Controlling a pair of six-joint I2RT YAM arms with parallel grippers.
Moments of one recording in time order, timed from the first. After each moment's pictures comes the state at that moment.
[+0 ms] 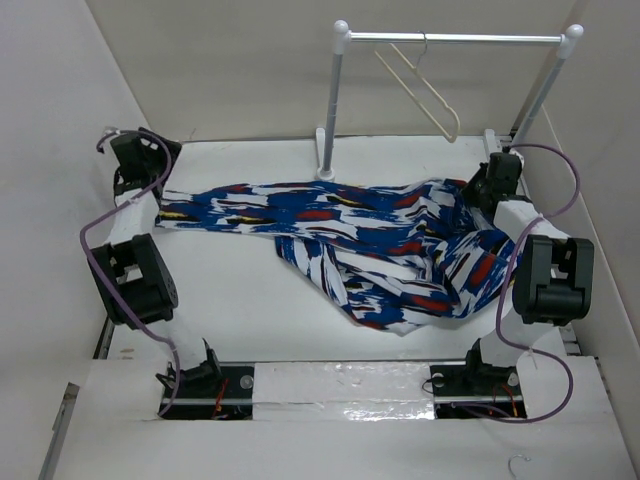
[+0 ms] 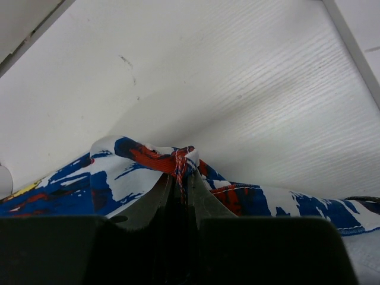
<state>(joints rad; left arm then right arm) 0.32 1.72 1.35 0.00 0.13 -0.88 -0.12 1.68 1.10 -0.02 0.00 0.53</state>
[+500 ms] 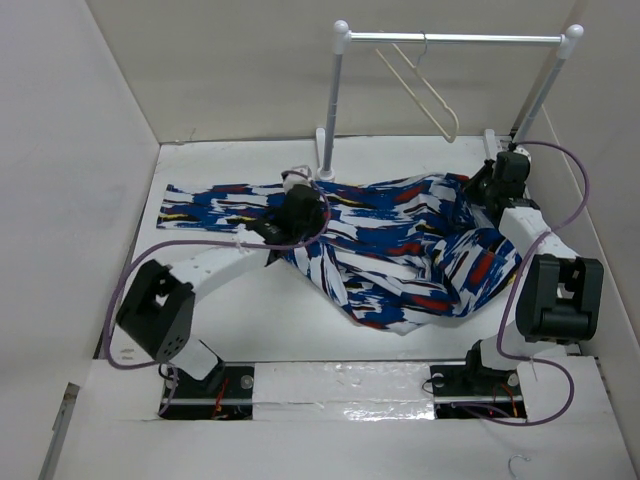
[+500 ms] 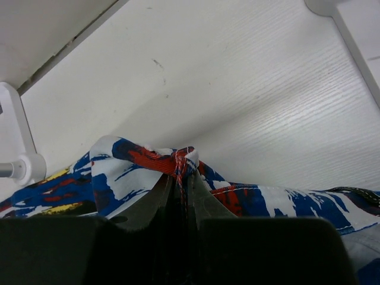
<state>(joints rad) -0.66 1.47 1.04 -0.15 -0.25 -0.67 -0.11 1.56 1.07 -0.03 -0.03 0.53</state>
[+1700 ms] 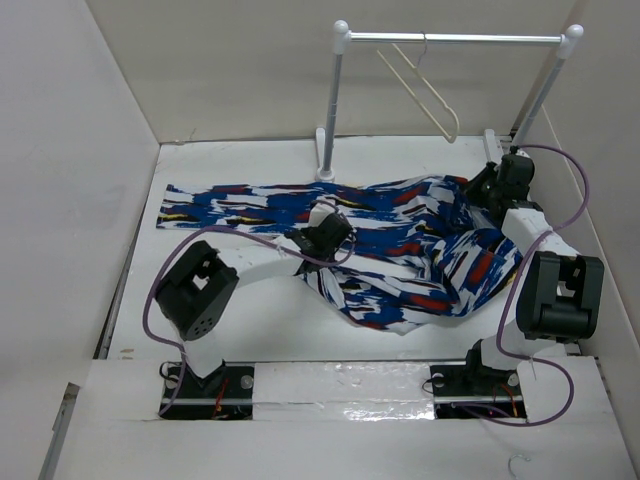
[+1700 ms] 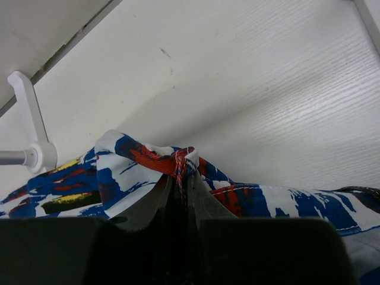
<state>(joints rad) -0.85 1.77 1.09 -0.31 -0.45 -0.65 -0.15 1.57 1.05 -0.01 -0.14 0.54</state>
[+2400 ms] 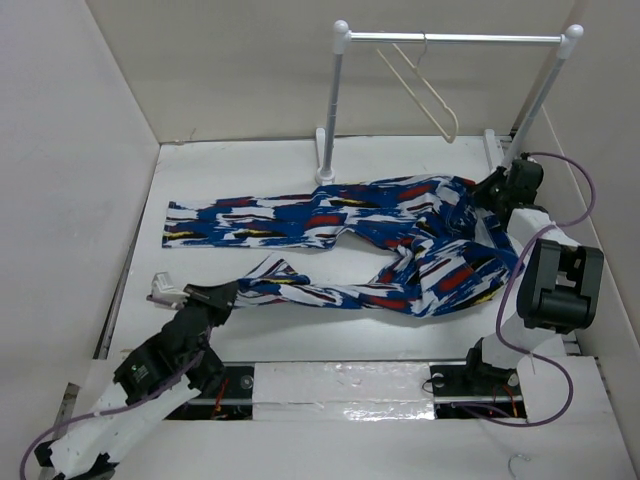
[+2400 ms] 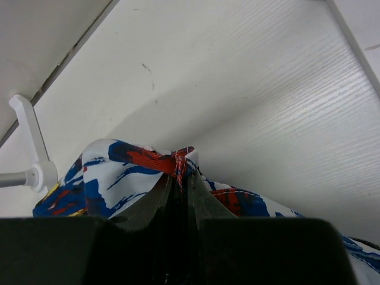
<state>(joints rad) -0.86 0.02 0.44 -0.81 -0.72 -1.36 -0.23 1.63 1.03 0.07 -0.20 0.60</state>
